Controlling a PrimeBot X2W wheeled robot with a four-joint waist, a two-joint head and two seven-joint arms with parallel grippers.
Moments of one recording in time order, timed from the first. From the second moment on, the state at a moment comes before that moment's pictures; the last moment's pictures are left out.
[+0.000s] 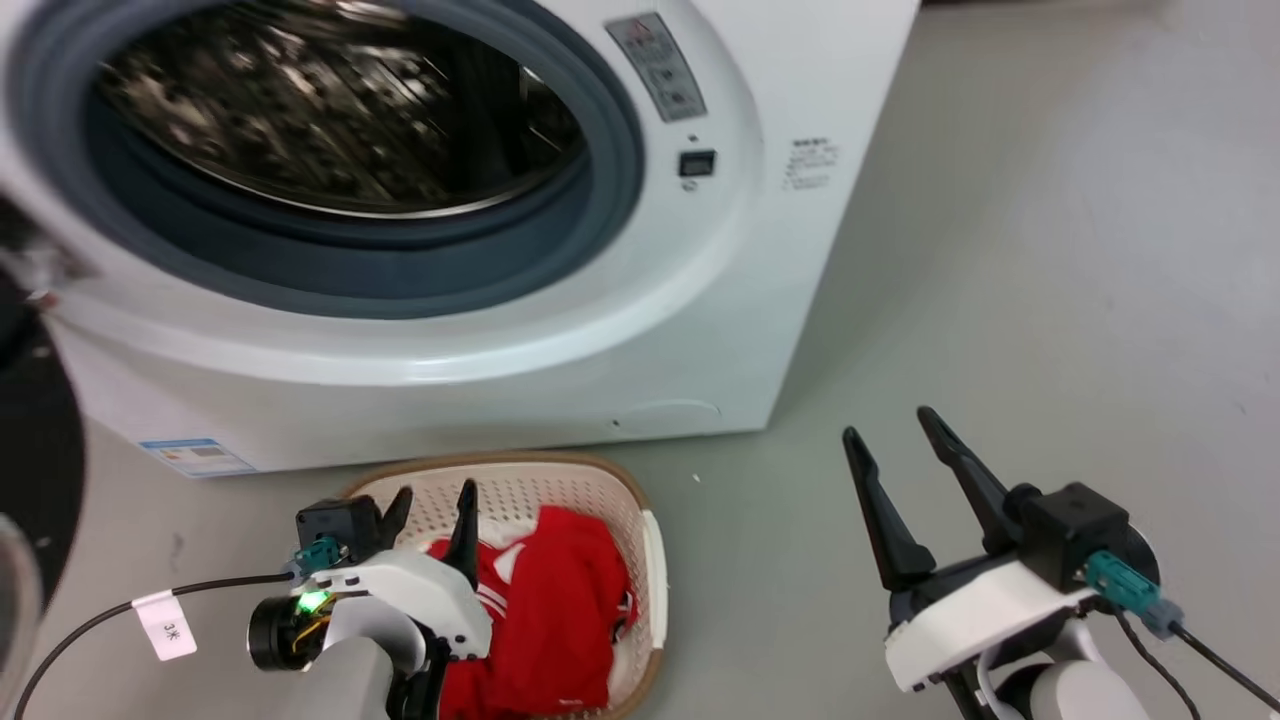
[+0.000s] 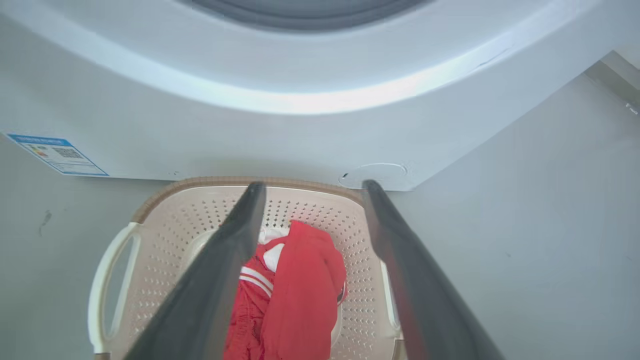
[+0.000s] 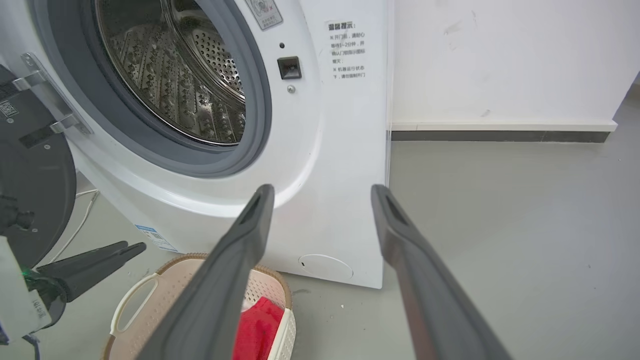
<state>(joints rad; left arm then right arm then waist) -0.40 0.10 -0.15 0.88 -0.39 -0.10 -0.26 -0.10 -0.05 0.22 0.04 0.18 0.13 -0.09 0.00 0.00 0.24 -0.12</state>
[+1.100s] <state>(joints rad) -0.02 0.15 -0.09 0.12 -0.18 -0.03 -0.16 0.12 -0.05 0.13 -0.05 0.14 0.13 -0.02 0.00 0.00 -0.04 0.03</state>
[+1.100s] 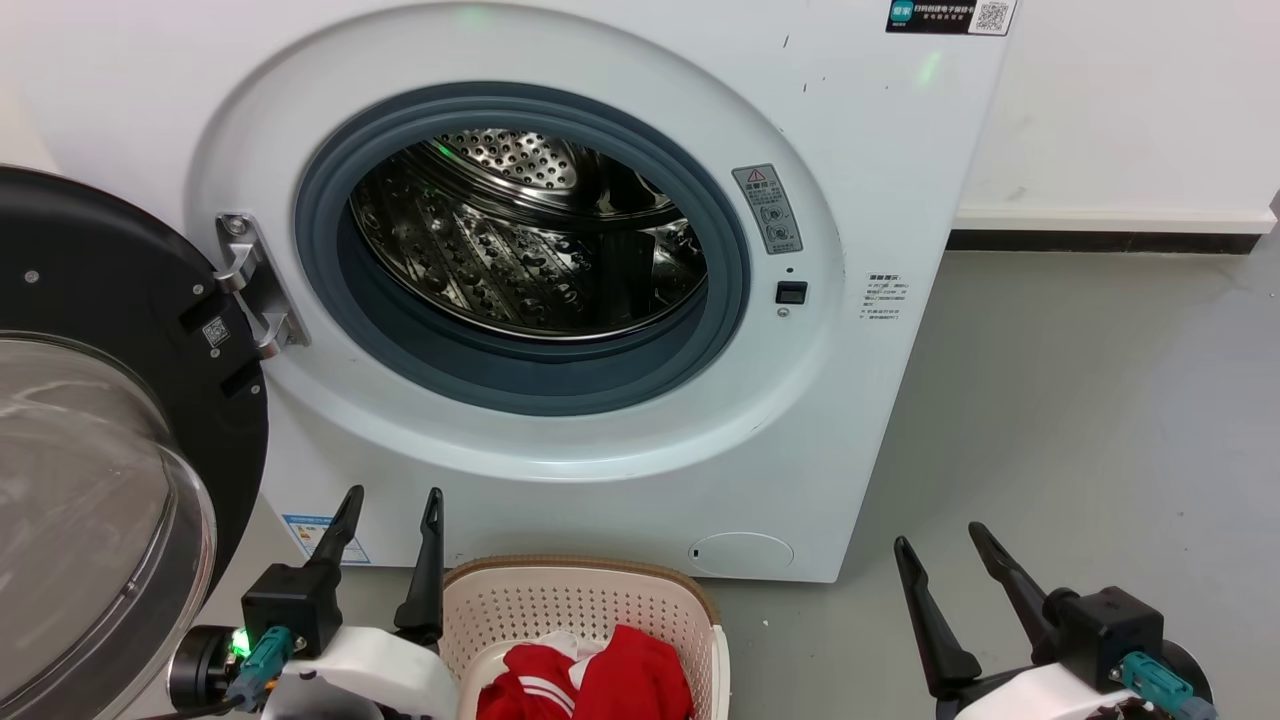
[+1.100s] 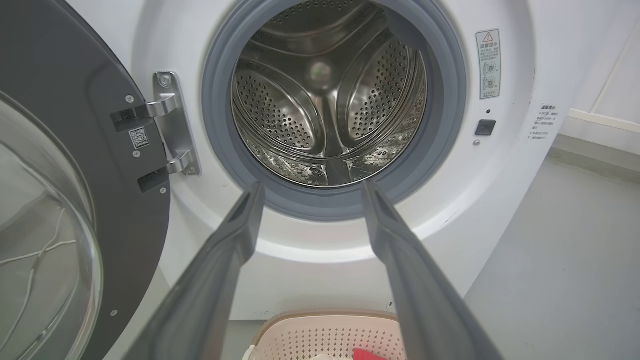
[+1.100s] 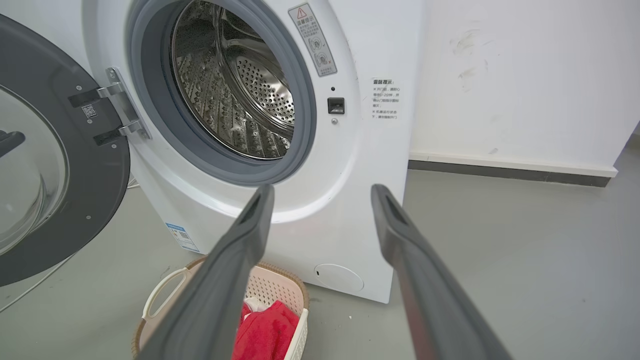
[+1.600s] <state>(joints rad) -0.01 0.14 -0.10 0.11 -0.22 -0.03 -0.13 0.13 -0.05 0.12 -0.07 0.12 0.13 -0.02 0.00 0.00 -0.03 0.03</state>
